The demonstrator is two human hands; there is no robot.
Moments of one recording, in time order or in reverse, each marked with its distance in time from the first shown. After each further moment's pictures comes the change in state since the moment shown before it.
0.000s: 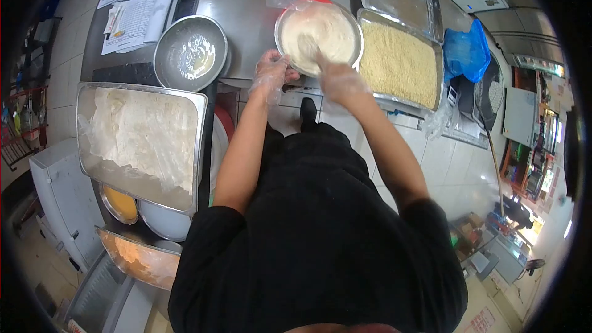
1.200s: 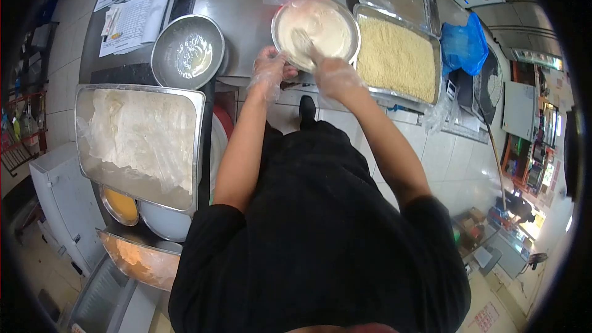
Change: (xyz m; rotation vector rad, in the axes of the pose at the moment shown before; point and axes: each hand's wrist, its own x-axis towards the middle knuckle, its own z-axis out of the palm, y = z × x) left_hand 0.010 -0.001 -0.004 0.041 -0.044 0.026; right_hand 0.000 -0.007 0.003 -0.027 0.033 -0.007
